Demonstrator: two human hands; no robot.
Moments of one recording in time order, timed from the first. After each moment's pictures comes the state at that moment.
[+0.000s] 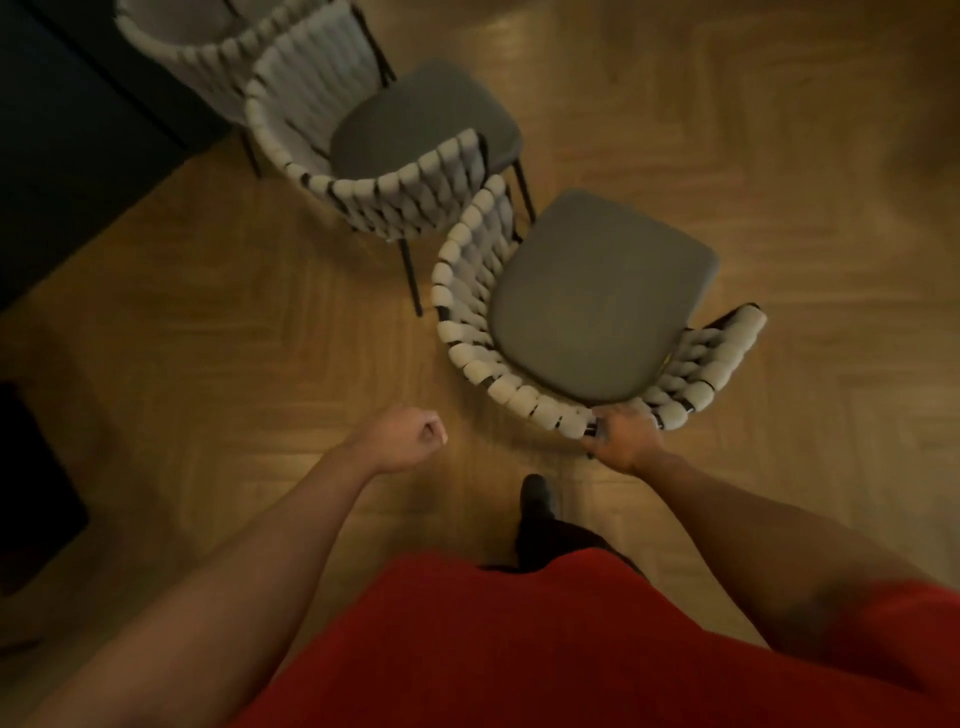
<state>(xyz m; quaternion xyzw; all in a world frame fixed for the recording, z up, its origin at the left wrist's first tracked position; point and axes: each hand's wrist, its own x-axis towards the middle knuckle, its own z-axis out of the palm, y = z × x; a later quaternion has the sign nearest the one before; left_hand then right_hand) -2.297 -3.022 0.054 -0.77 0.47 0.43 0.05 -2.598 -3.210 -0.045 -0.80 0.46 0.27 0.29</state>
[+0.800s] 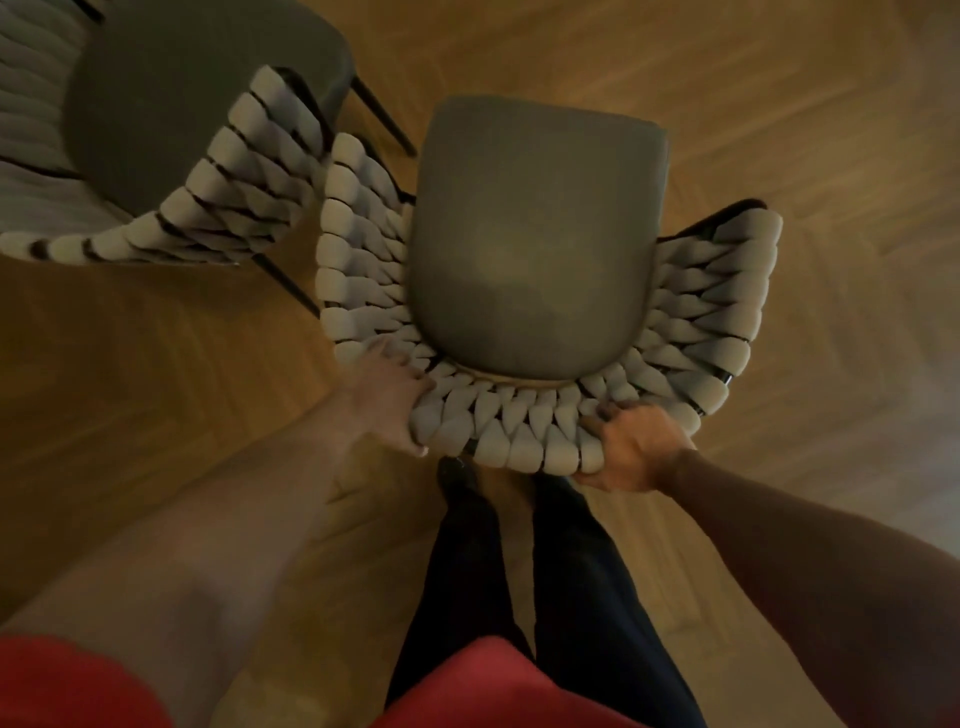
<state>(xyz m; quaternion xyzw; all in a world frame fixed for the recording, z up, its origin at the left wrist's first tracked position) -2.192 -3.244 -0.128 -0.40 0.80 0.22 0.40 -2.554 -3.235 -0.127 -0.82 0.40 0.34 0.24</state>
